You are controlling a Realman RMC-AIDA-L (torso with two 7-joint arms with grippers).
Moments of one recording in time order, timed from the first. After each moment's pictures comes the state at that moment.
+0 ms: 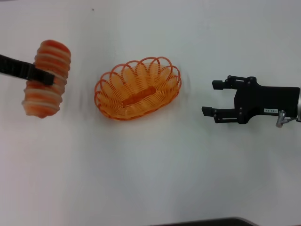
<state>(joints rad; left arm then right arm) -0.69 -2.10 0.84 1.20 2.65 1.66 -2.45 0.34 2.09 -0.77 -0.67 -1.98 -1.45 1.15</state>
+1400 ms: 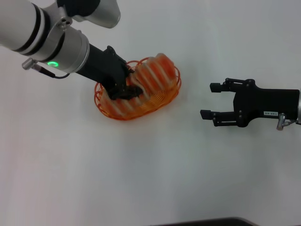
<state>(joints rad) -0.73 -2.17 1.38 1.17 2.43 1.41 -1.98 0.34 2.09 -0.77 -0.67 -1.98 -1.48 1.15</state>
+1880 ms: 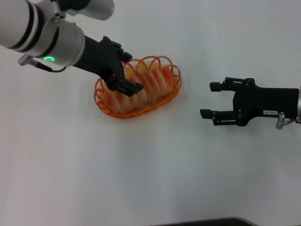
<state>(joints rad) -0.69 -2.17 1.37 1.22 2.42 1.37 -1.98 0.34 2.09 -0.77 -0.67 -1.98 -1.48 1.15</state>
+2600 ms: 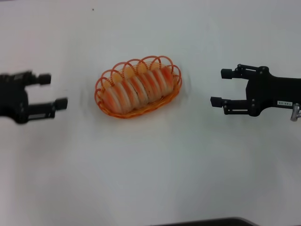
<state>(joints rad) -0.37 -2.09 0.72 0.98 2.06 1.66 -1.50 0.33 2.08 -0.69 -0.74 -1.98 -1.56 1.14</state>
